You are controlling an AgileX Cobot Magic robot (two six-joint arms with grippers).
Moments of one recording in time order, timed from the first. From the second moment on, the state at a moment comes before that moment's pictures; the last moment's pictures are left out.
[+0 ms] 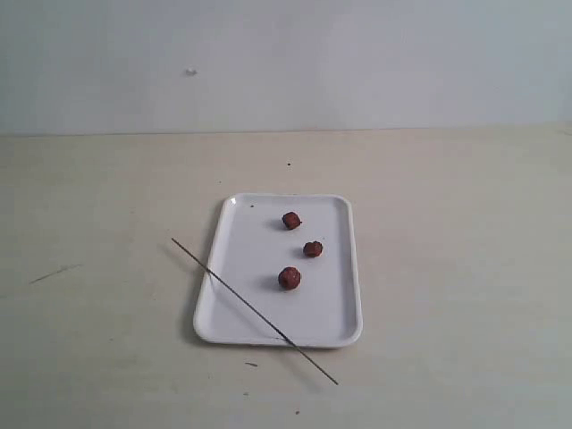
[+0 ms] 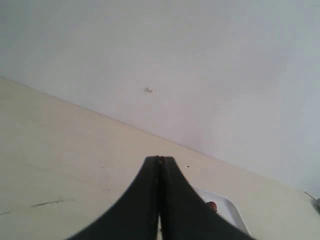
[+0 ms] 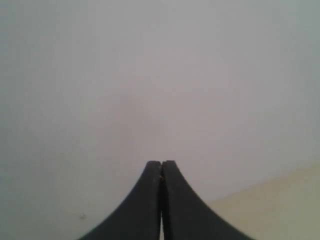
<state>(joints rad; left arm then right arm) -0.22 0.01 0.00 0.19 0.08 -0.66 -0.08 0.65 -0.55 0.27 -0.05 0.27</state>
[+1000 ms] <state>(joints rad) -0.22 0.01 0.00 0.19 0.08 -0.66 0.21 1.78 -1.19 0.30 0.91 -0.26</state>
